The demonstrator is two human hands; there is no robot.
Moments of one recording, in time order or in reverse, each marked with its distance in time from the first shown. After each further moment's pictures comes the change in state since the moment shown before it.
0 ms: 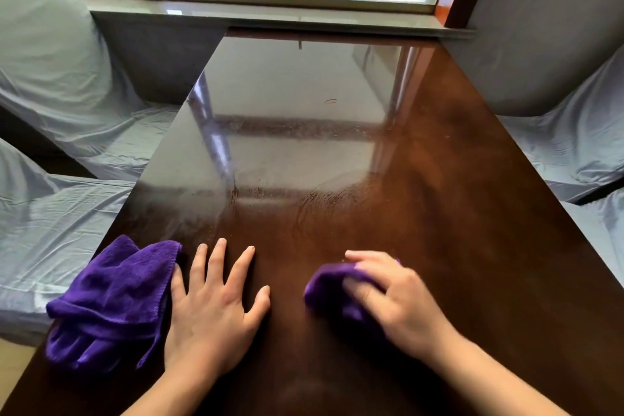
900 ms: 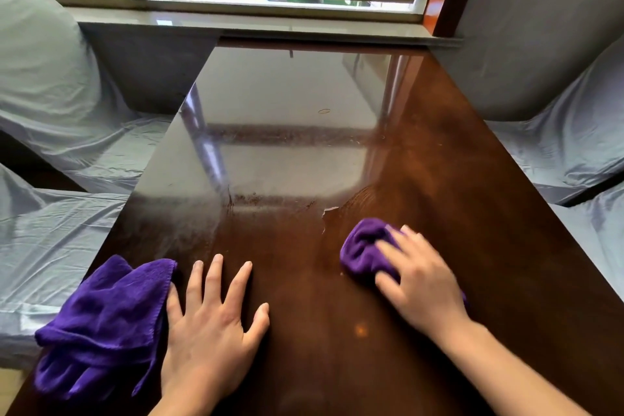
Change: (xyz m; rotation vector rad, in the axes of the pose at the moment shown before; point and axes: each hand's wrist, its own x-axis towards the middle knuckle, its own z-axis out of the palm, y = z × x) left_hand 0.000 0.001 0.000 -0.012 -0.019 -0.003; right_hand 0.019 0.052 -0.025 -0.761 0.145 0.103
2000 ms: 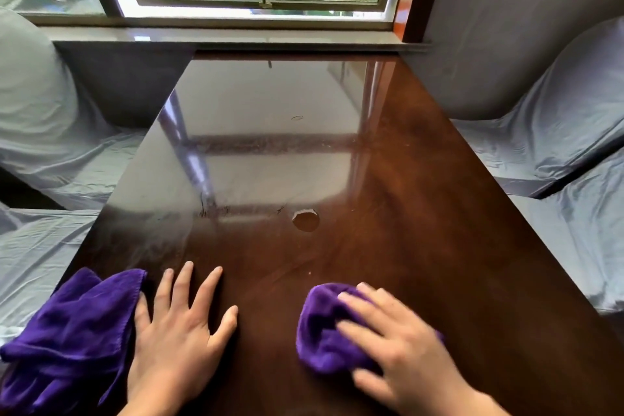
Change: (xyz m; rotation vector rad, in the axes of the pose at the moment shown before) left_hand -0.001 0.003 -0.007 -0.030 -0.018 -0.028; right_hand -0.088 -0.002 -0.013 0.051 -0.069 -0.374
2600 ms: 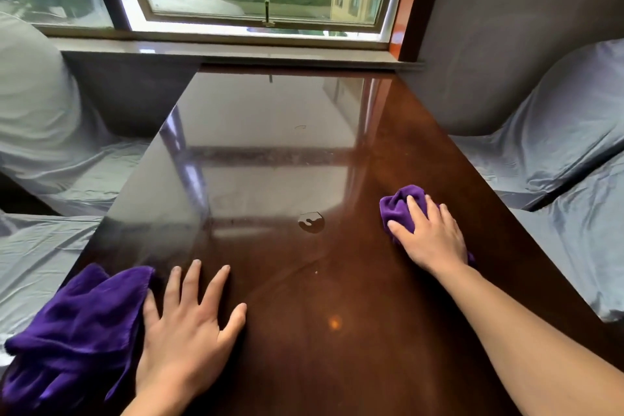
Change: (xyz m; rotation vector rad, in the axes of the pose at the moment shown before) left_hand 0.003 -0.005 0.007 -0.015 0.012 0.029; right_hand 0.089 0.130 -0.008 -0.122 -0.077 0.900
